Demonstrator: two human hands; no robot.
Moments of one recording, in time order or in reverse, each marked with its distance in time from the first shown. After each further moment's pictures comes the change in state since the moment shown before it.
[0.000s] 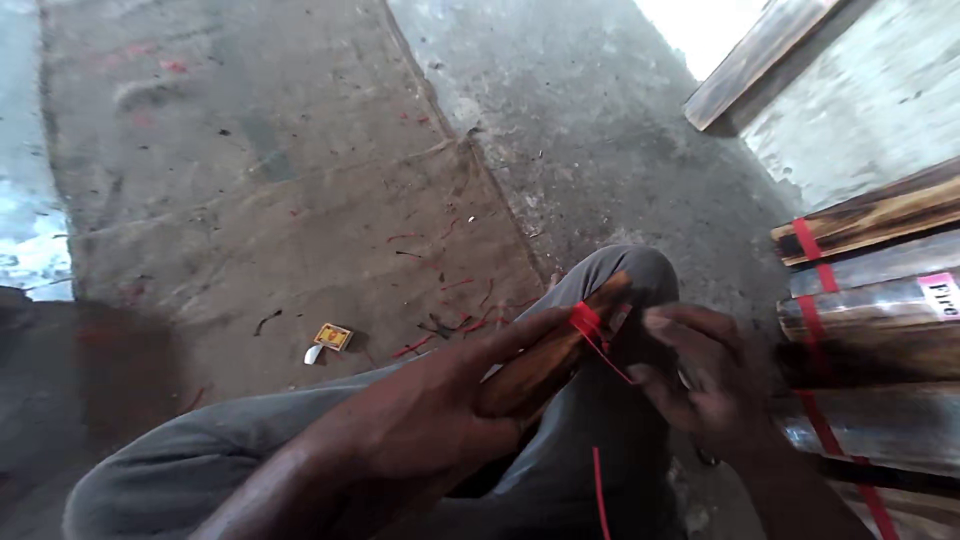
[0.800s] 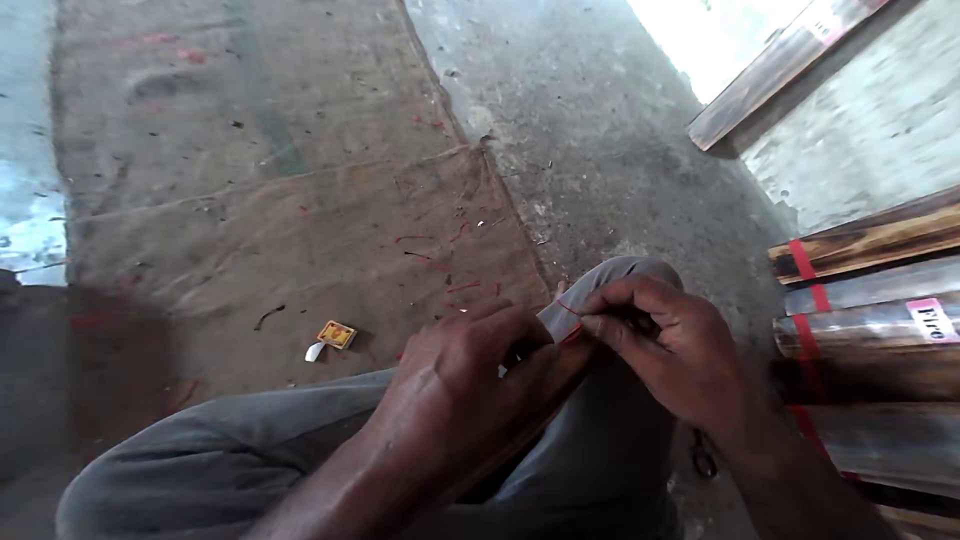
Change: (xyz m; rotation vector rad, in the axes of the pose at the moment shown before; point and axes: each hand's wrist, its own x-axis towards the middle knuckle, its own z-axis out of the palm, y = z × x) left_hand -0.002 0.009 0.010 0.345 0.589 0.097; right_hand 0.092 -0.060 0.014 0.228 -0.193 0.251
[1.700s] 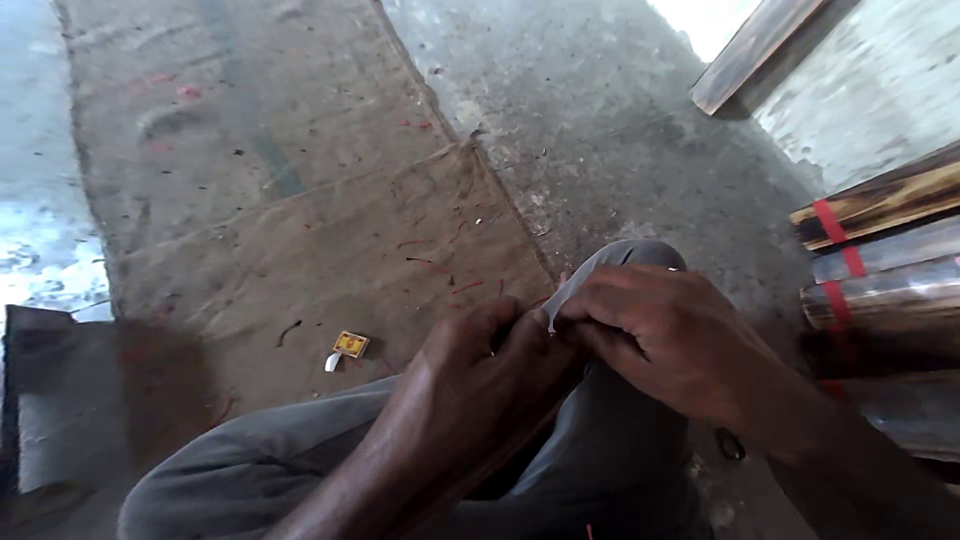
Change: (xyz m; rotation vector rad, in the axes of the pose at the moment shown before) left_hand 0.016 0.019 0.000 -0.325 -0.103 -0.287; right_hand 0.013 -0.001 -0.016 -0.380 -0.201 -0.278
